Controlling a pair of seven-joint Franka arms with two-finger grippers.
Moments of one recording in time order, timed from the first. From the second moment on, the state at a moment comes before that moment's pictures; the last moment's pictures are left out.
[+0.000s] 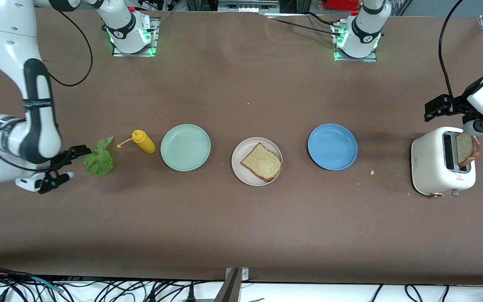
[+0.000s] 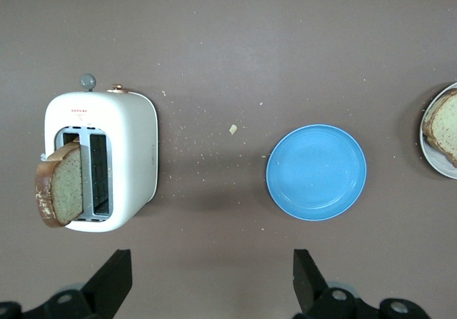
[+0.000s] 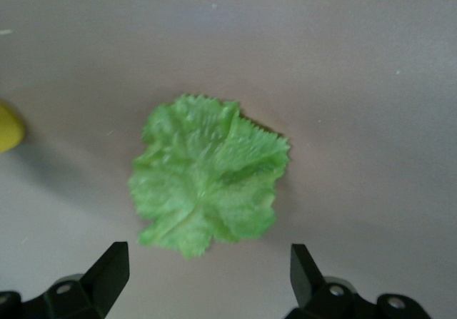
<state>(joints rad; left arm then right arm) 0.01 0.13 -0.03 -1.48 0.04 1.53 0.04 0.15 0.69 -0.34 -1.58 0.23 1.86 -0.67</state>
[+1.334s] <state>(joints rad) 0.01 0.13 -0.03 -1.48 0.04 1.53 0.04 0.20 0.69 -0.34 -1.74 0.23 2.05 -0.51</state>
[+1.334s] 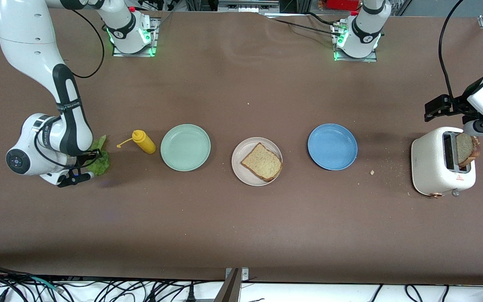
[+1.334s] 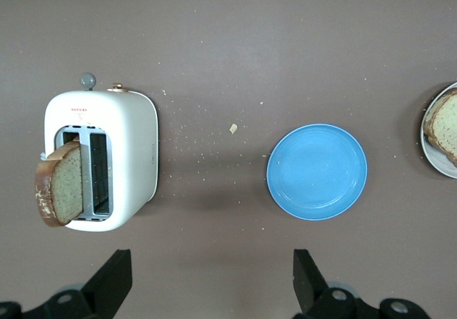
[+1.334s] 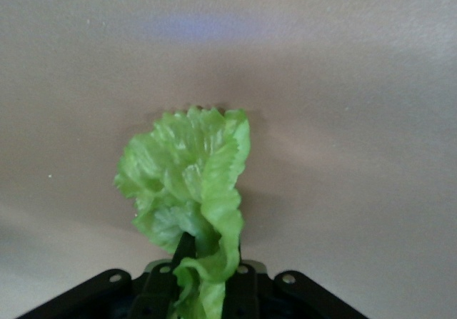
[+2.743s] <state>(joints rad) 0.01 0.13 -0.03 -1.48 0.04 1.53 0.04 0.20 0.67 -0.35 -1.26 0.22 1.43 -0.53</state>
